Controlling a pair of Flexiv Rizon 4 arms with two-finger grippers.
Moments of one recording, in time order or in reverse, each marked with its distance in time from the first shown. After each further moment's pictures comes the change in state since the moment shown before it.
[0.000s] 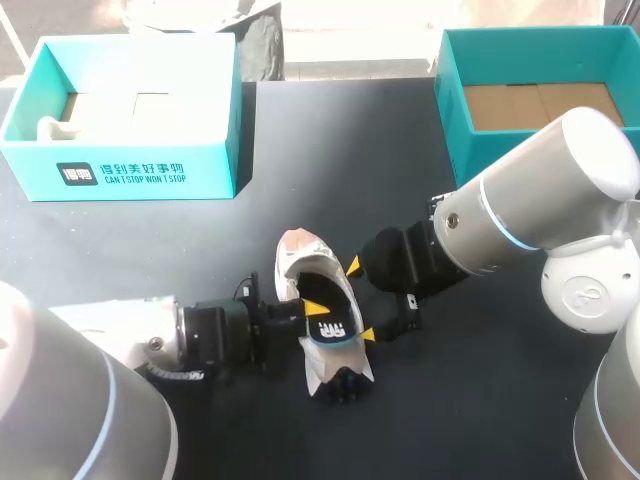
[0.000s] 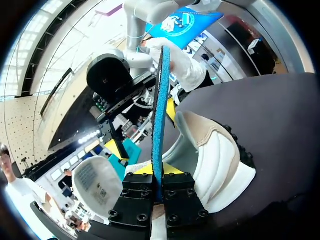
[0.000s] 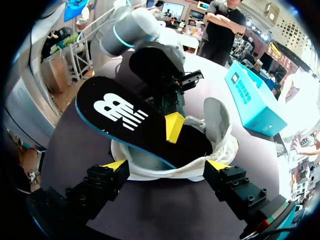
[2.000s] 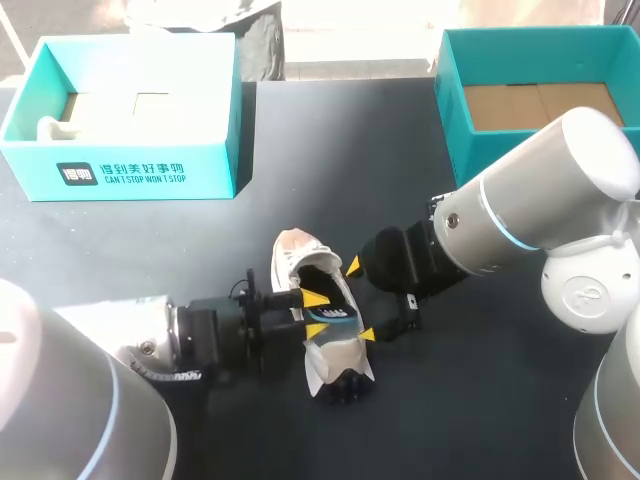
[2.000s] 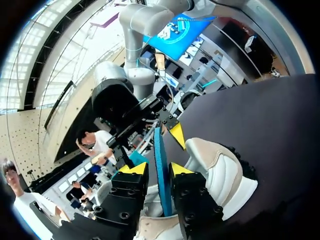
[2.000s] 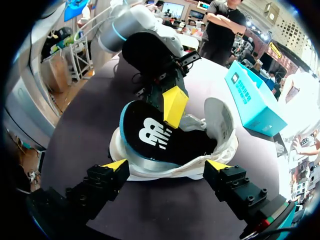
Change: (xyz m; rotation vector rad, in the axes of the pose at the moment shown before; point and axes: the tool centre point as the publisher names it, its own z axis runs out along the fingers) left arm -0.014 -0.037 -0.006 0.072 -0.041 0.080; right arm 0.000 0.000 0.000 0.000 0.000 0.000
